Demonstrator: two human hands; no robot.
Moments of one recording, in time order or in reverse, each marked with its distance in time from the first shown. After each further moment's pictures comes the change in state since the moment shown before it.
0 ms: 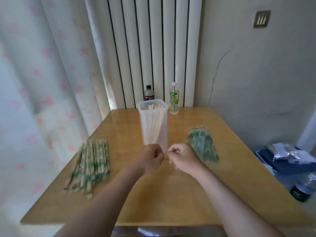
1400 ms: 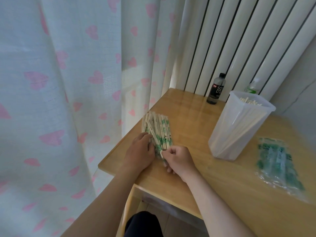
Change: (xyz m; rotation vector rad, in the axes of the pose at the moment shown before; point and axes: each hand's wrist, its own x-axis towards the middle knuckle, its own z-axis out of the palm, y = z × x) left_hand -0.104 -0.215 -0.065 0.005 0.455 -0.302; right_hand 0.008 -0.067 0.231 -0.003 -0.283 -0.012
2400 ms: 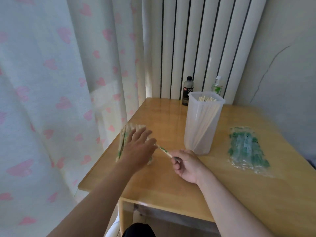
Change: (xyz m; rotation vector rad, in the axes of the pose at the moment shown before) left_hand 0.022 0.067 0.003 0.464 0.118 0.617; right_hand -0.026 0.029 -0.088 0.871 -0.107 0.261
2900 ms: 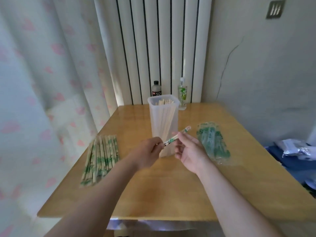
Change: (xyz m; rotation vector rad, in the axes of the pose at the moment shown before) left_hand 0.071 0.120 -0.017 -0.656 -0.449 -0.028; right_hand -0.046 -0.054 -0.086 0.236 0.134 -0.363
